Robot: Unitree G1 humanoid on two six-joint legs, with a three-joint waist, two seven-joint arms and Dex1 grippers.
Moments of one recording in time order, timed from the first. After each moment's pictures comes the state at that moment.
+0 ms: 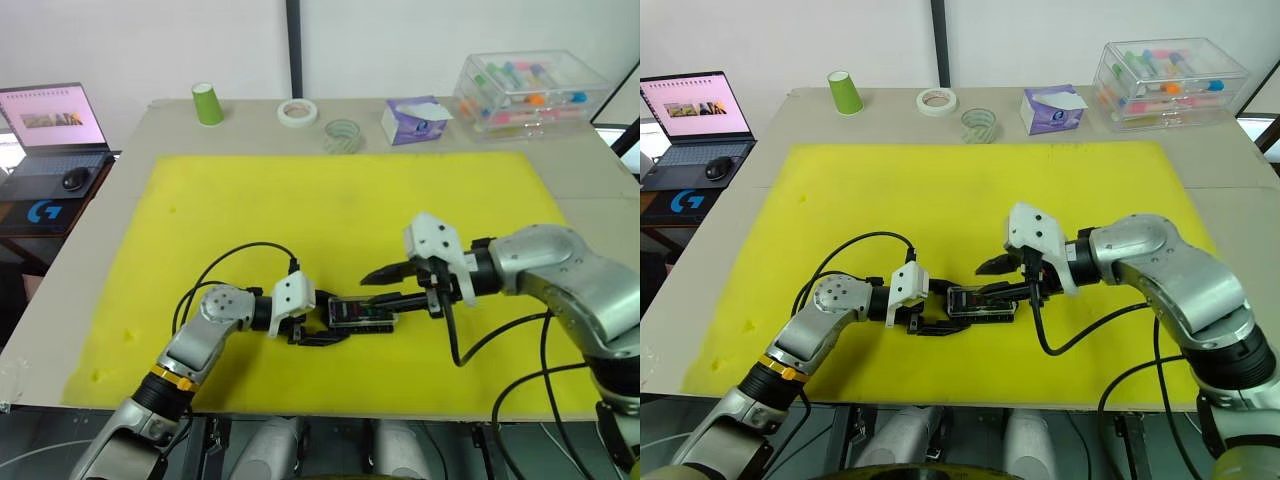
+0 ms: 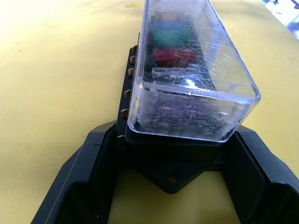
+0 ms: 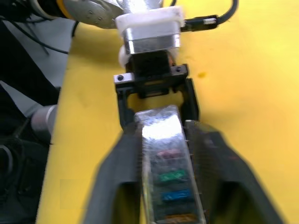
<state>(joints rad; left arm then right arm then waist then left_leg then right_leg) -0.34 0.42 -0.37 0.02 -0.21 0.12 -1.11 -0.53 -0.84 0.12 -0.51 0.58 0.87 1.11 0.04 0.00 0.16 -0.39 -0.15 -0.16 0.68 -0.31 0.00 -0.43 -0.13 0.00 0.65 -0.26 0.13</state>
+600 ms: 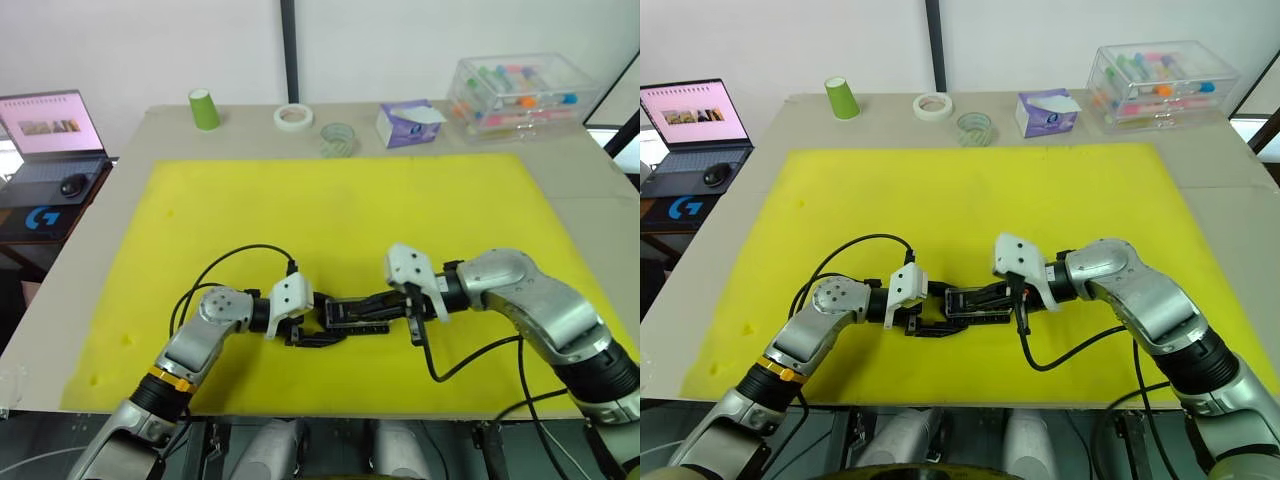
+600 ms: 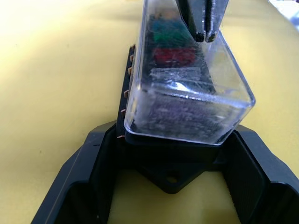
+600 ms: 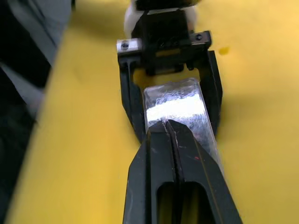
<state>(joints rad) -0.33 0.43 -0.37 0.03 -0.19 0.15 -1.10 -0.47 -0.83 0.37 -0.35 0.39 0.60 1.12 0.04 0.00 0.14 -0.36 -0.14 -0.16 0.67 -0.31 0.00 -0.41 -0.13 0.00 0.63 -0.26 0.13</state>
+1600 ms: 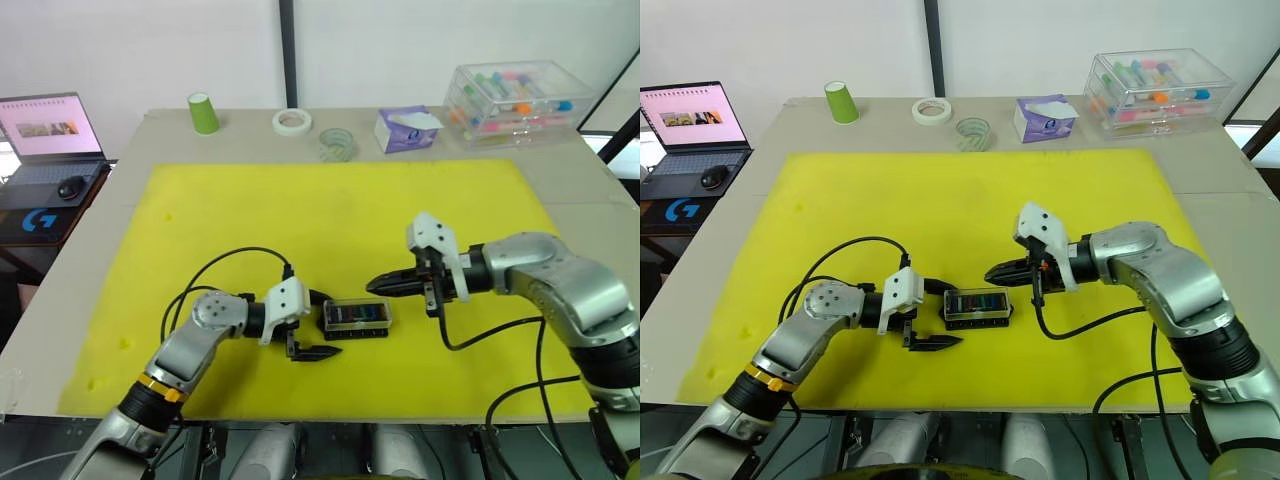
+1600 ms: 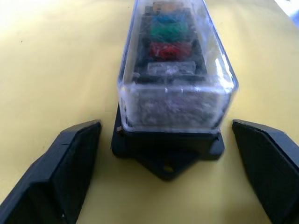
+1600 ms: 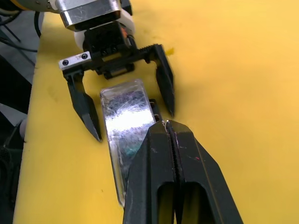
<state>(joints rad) -0.28 0.50 -0.34 -0.10 -0.21 0.22 -1.08 -0.53 -0.86 0.15 -0.34 0.55 0.84 1.12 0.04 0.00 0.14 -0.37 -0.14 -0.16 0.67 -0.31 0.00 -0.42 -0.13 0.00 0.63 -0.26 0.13</state>
